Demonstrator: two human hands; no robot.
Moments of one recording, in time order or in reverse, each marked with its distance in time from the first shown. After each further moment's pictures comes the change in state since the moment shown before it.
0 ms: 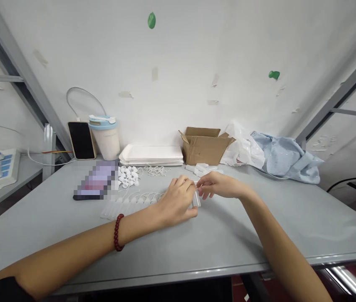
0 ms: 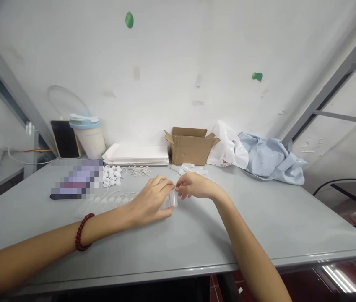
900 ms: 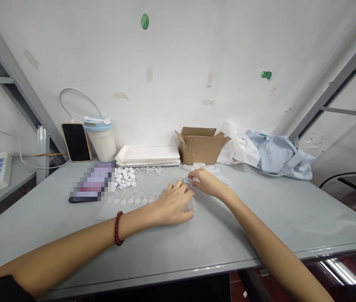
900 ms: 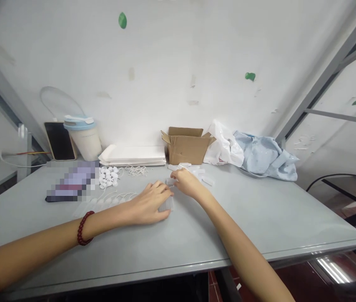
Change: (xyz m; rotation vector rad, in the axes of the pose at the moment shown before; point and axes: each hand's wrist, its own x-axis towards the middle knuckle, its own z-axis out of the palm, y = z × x) left_hand 0.000 -0.002 0.005 0.016 -0.273 -0.050; right_hand 0.038 0.027 0.020 -0.575 0.410 -0.127
